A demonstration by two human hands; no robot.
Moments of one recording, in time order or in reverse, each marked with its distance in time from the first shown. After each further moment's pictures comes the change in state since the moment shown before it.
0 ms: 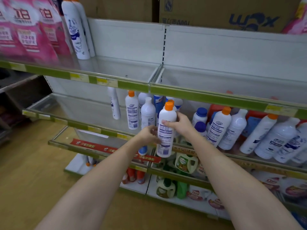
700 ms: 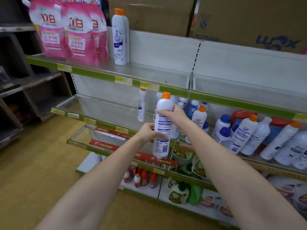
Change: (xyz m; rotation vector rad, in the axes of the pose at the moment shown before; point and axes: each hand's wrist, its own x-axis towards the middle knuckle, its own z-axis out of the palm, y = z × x) left_hand -0.103 -0.064 -0.127 -0.270 0.072 0.134; right_hand -0.029 -0.125 0.164 -0.052 -0.002 0.067
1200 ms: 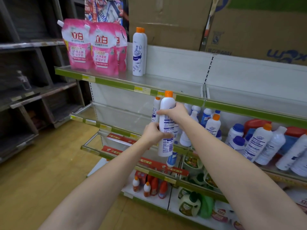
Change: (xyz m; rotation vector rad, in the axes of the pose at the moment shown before) left_hand -0.029 0.007 -0.049 0.171 0.222 0.111; right_hand 0.000 -0.059 0.058 -0.169 0.151 -0.005
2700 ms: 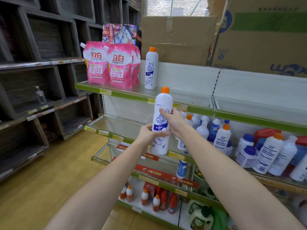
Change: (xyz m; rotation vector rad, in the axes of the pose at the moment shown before) left_hand -0.044 0.004 -0.084 -0.509 0.047 -0.026; right_hand -0.038 -0.044 0.055 0.696 -0.239 -0.133
